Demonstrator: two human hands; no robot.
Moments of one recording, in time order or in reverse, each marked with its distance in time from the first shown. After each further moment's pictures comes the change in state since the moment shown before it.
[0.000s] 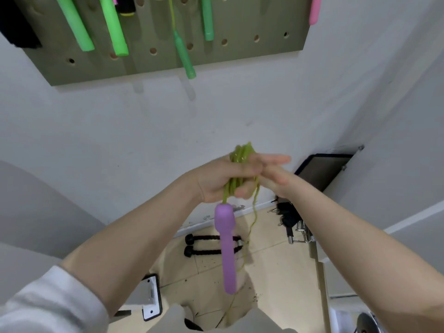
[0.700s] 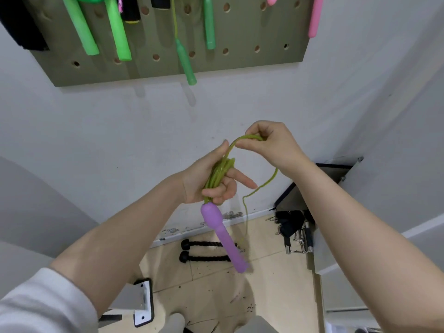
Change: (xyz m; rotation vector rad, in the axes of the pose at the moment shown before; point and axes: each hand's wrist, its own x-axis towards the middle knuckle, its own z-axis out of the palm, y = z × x) left_hand -0.010 0.005 -0.019 0.070 0.252 -0.279; right_hand -0.003 -0.047 -0.034 -0.051 0.237 -0.399
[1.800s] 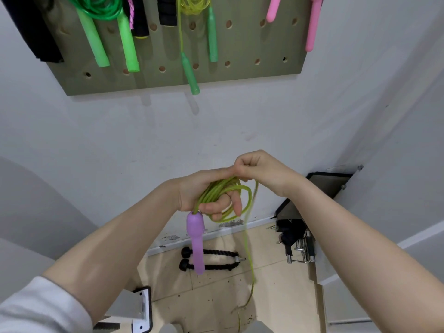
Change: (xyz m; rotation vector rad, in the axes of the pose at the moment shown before) left_hand -0.013 -0.002 0.005 0.064 -0.264 0.018; right_hand -0.020 0.003 0.014 0.171 -0.403 0.061
